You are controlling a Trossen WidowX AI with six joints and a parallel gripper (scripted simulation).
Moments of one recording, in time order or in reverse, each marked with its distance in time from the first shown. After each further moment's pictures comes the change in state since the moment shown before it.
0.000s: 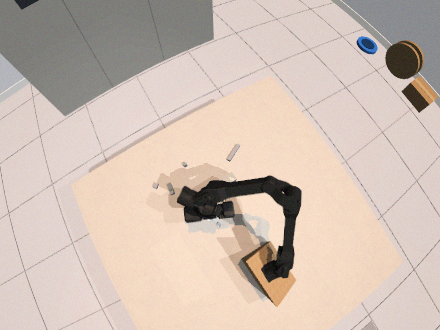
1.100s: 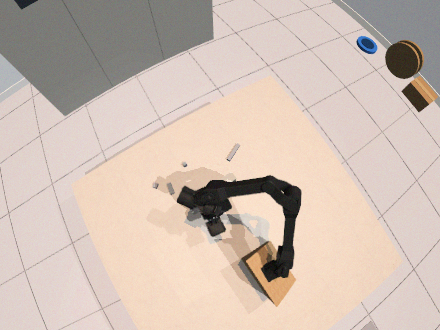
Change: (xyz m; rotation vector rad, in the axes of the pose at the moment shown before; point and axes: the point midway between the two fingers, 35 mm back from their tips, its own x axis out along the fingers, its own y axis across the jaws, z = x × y) arm 0.000 0.000 0.000 1.284 0.000 -0.001
